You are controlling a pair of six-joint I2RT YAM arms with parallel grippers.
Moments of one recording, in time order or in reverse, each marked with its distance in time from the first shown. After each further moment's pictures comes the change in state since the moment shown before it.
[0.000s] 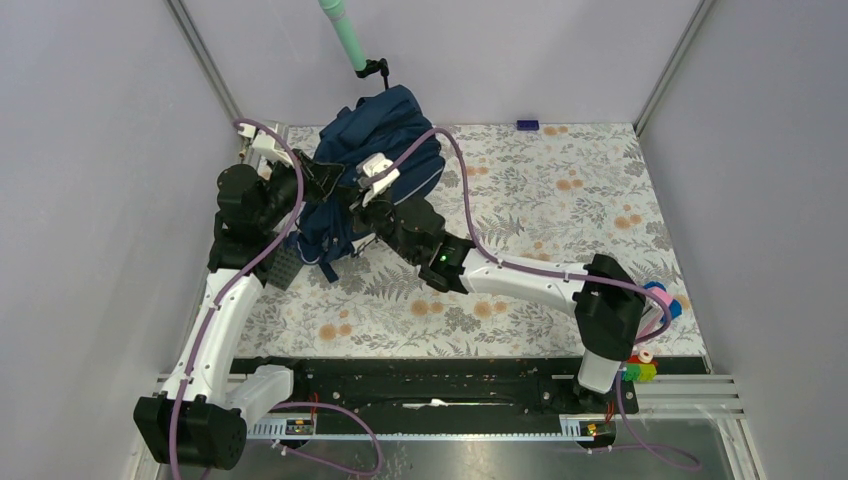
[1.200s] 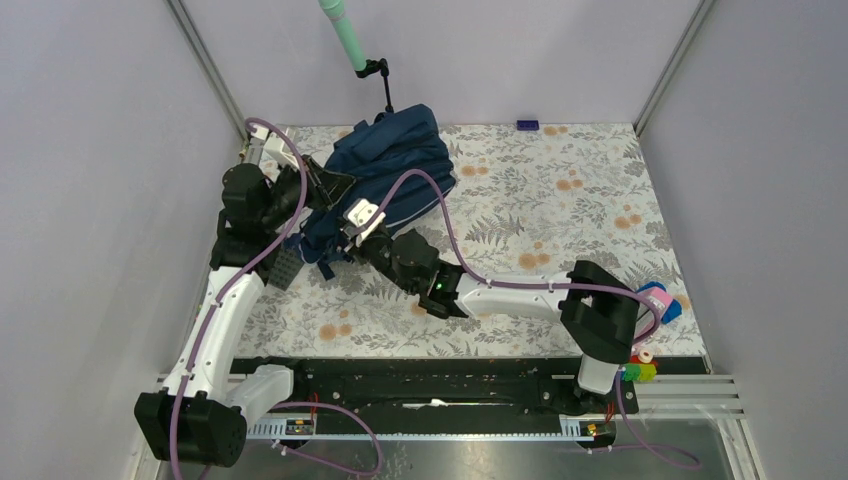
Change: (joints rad) left arm 0.001 0.014 0.000 -0.043 0.119 -0.030; right arm 0.081 0.013 -0.171 0.134 0.026 -0.223
